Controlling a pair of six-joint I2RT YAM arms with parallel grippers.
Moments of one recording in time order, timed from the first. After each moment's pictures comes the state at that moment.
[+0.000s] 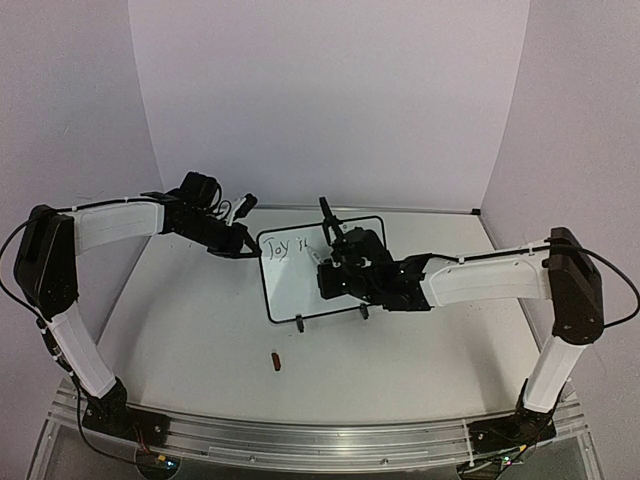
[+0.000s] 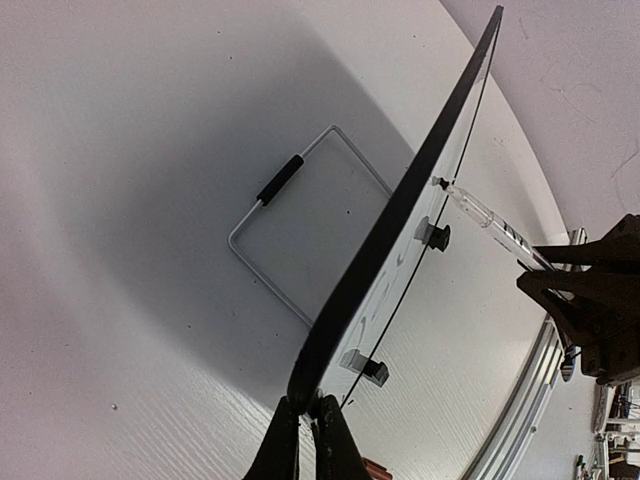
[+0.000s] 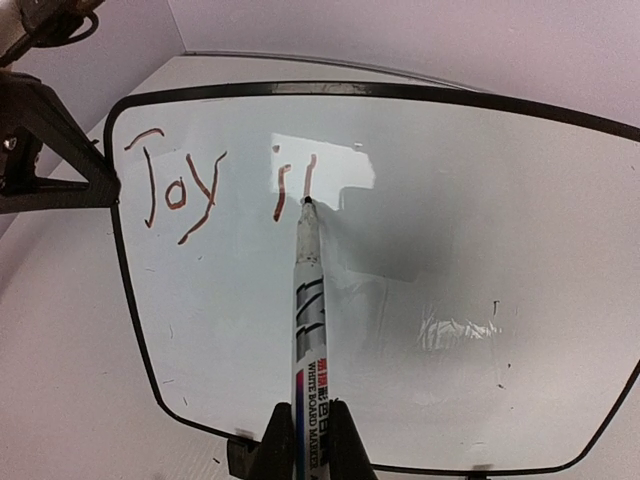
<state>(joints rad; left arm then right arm) -0.44 1.71 1.29 -0.45 0.57 -0.12 1.00 1.80 1.21 0.02 0.39 0.39</state>
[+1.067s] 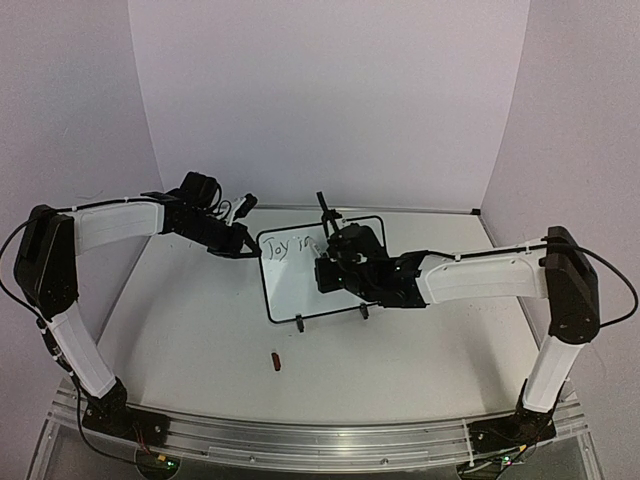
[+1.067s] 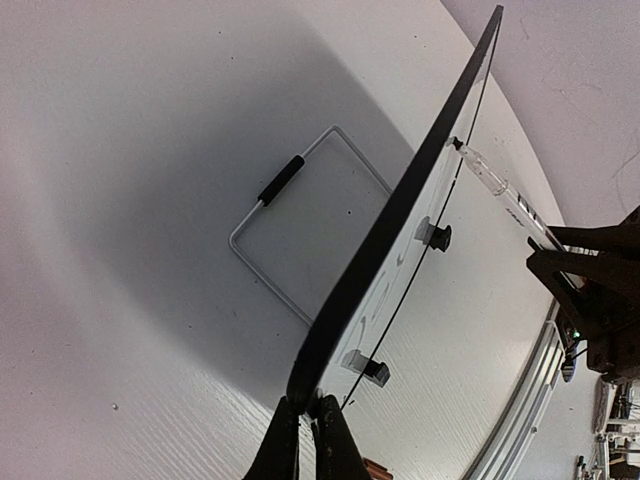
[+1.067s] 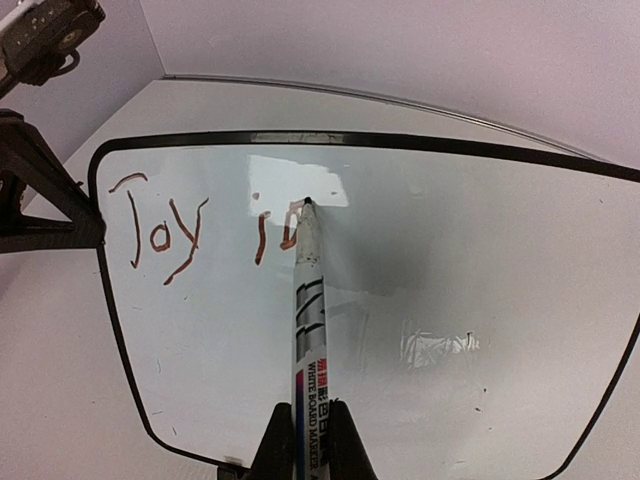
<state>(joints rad) -0.44 1.71 1.29 -0.45 0.57 -0.12 1.00 1.83 1.25 0.02 0.46 0.38</state>
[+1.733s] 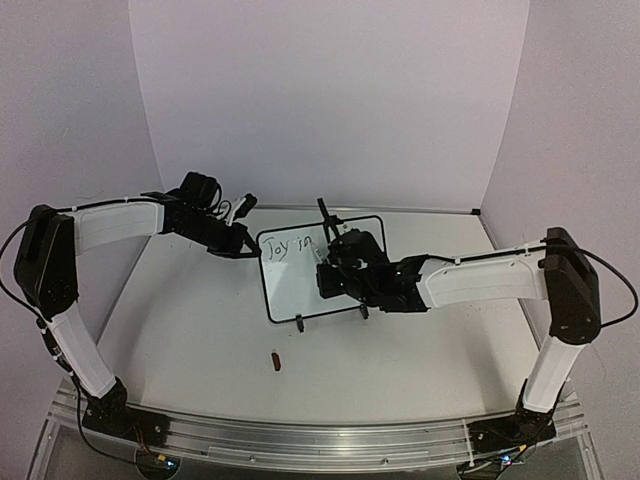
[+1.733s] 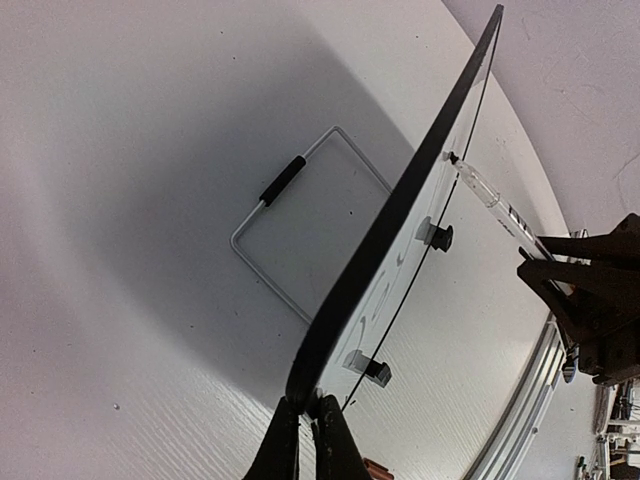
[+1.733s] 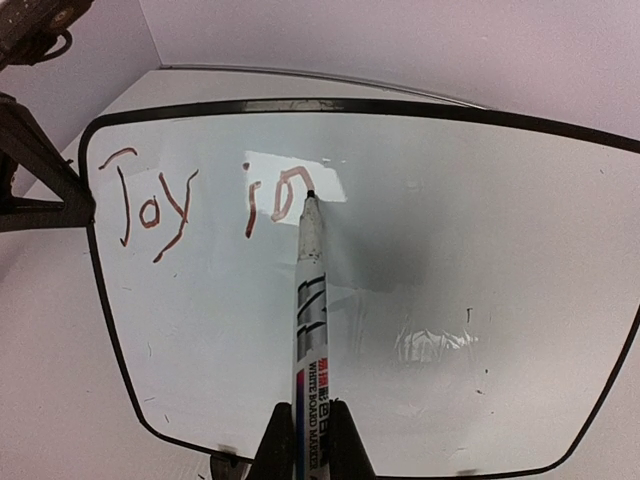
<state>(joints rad) -0.44 1.71 1.29 -0.45 0.56 -0.12 1.01 1.82 1.22 0.03 0.46 0.40</state>
